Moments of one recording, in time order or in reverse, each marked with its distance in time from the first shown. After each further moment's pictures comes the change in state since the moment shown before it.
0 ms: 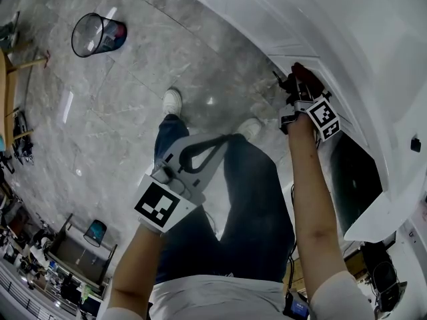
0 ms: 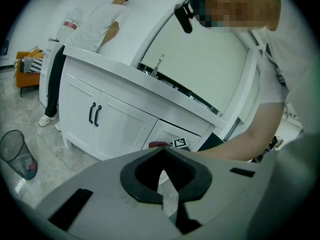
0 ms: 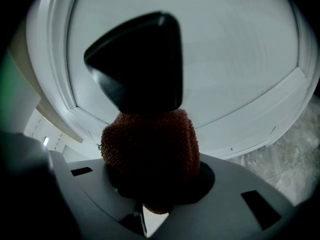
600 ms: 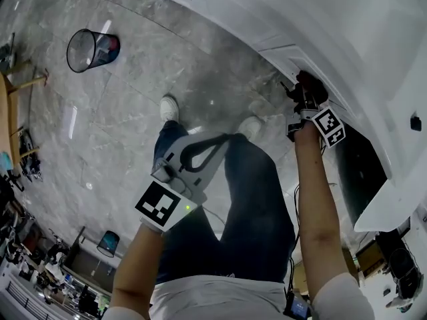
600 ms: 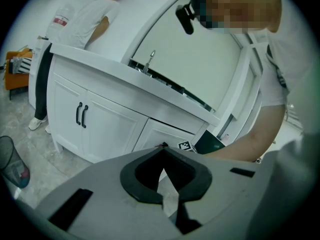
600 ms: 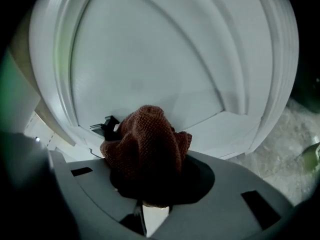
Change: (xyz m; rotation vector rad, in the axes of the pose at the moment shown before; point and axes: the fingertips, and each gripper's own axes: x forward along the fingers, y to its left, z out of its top) left arm 0.019 -0.019 0.002 0.051 0.031 -0.073; right arm -0.053 -0.058 0.022 -0.001 -0.063 -0.093
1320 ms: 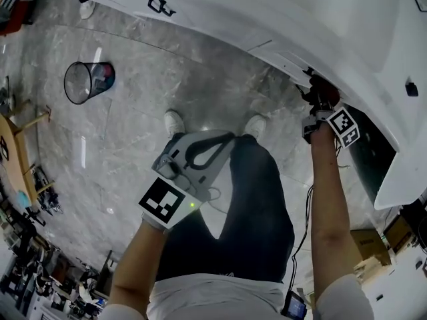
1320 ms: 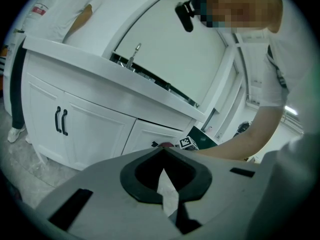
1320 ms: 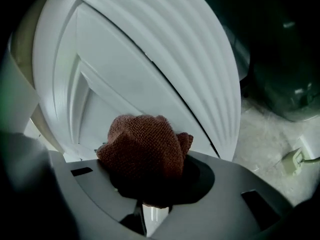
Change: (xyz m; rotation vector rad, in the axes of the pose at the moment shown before) left arm 0.011 -0.005 0.016 0.101 0.067 -0.192; right arm -0.062 -0.047 0.038 0.022 -0.123 -0.145
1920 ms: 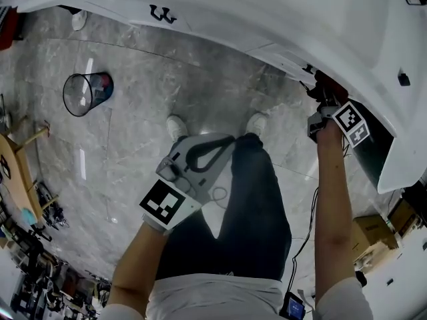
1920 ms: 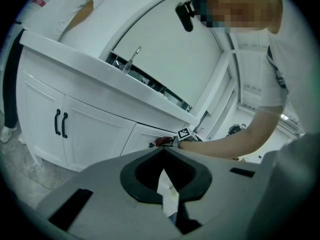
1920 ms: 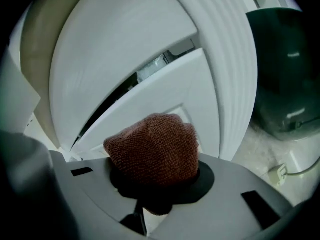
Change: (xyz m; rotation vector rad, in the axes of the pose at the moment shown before) left arm -0.032 0.010 0.014 -0.009 0.003 -0.094; right arm -0.038 0.063 0.029 -0.115 -0.044 -0.085
